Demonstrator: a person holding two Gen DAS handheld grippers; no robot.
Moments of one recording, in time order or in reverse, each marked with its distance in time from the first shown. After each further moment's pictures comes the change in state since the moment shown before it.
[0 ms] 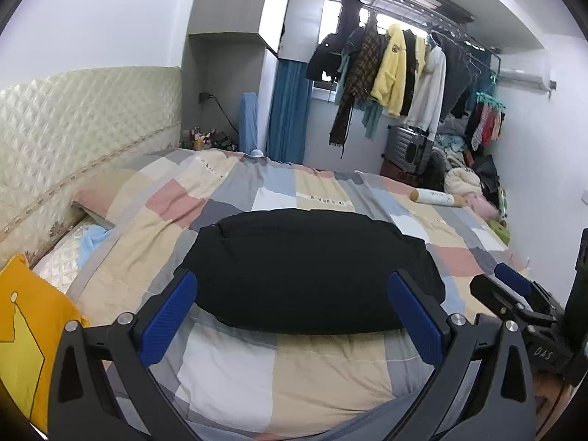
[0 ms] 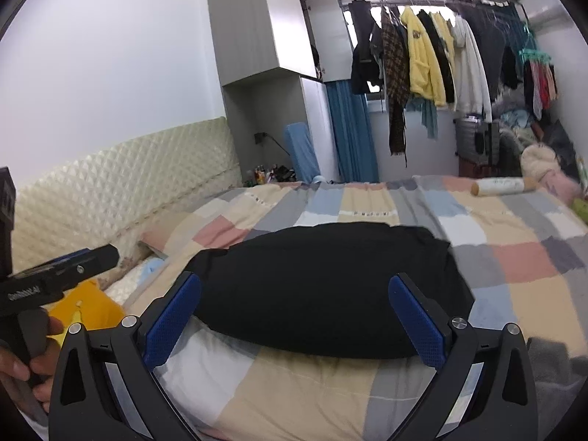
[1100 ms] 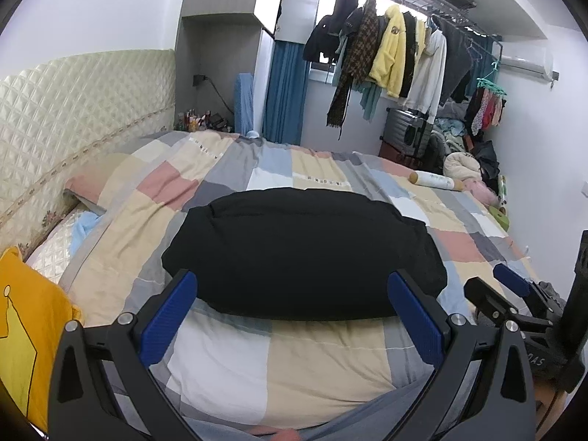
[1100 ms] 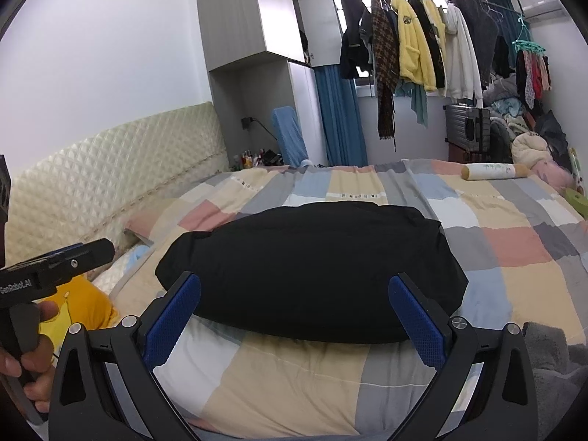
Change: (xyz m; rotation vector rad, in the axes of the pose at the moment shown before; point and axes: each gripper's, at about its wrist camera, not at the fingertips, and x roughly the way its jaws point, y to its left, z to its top) left arm 0.023 -0.005 -0.006 -0.001 0.078 -0.012; right arm 0.010 -0.007 -0.010 -0.001 0.056 -0.046
